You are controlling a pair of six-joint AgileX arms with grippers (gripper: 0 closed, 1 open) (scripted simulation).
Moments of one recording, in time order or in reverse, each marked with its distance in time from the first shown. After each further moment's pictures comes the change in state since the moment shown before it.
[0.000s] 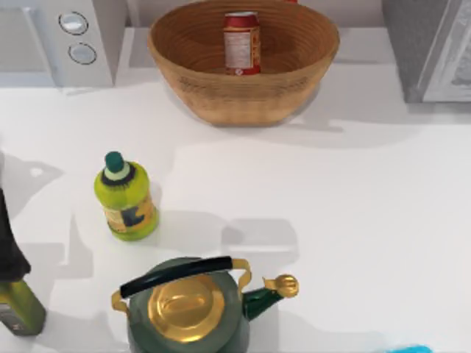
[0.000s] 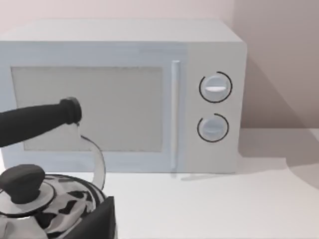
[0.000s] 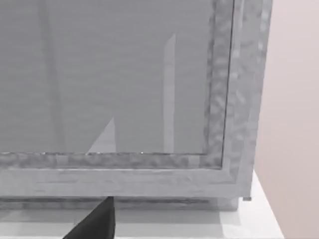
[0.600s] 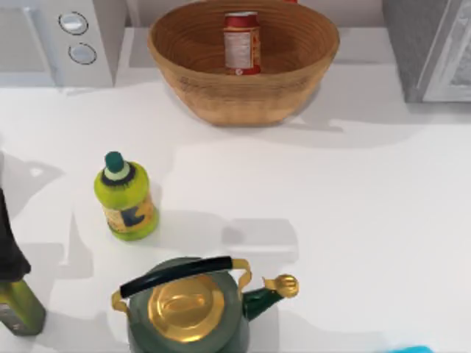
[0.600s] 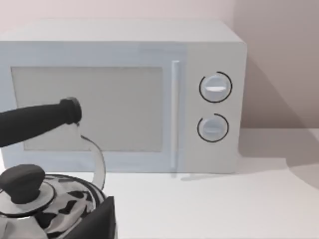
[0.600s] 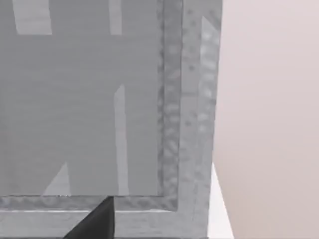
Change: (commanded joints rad) left arm 0.000 0.000 0.000 0.000 0.000 0.000; right arm -0.027 -0.005 0.211 -0.215 -0.013 -0.002
